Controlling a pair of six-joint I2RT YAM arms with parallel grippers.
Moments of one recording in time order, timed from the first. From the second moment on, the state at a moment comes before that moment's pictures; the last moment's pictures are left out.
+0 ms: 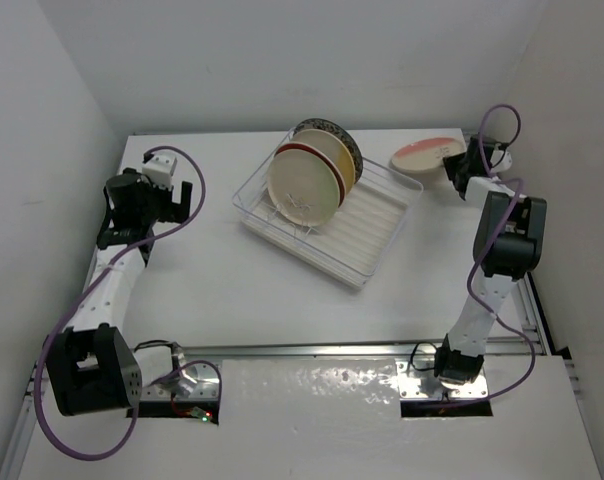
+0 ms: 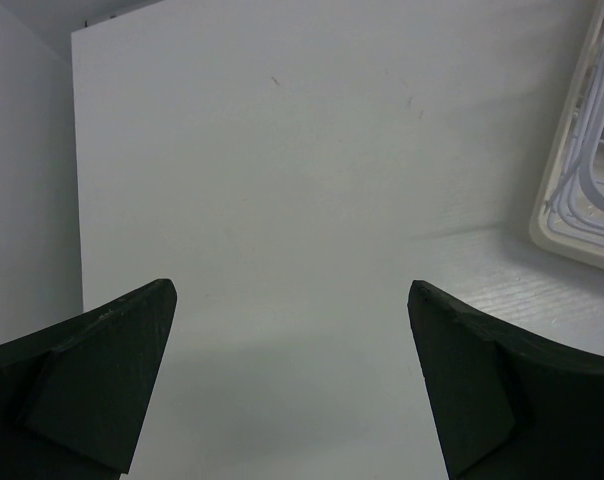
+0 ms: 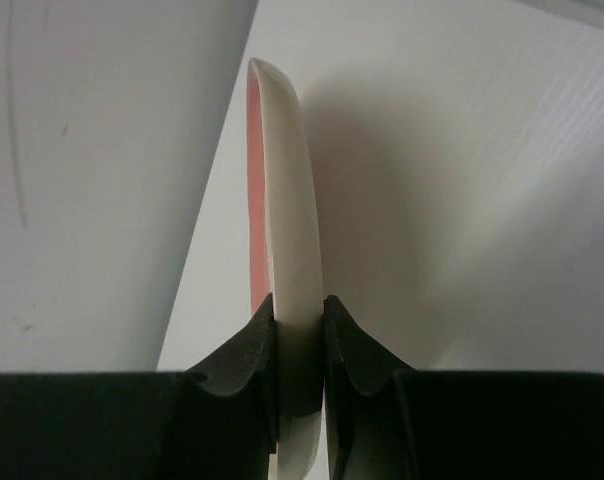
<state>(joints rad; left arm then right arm) 0.15 1.16 0.82 -0.10 0.19 0.30 -0.23 2.08 1.37 0.19 0.07 1.03</state>
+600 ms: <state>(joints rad) 0.15 1.15 0.83 -0.12 0.16 0.31 -0.26 2.14 1.16 0.36 0.01 1.21</state>
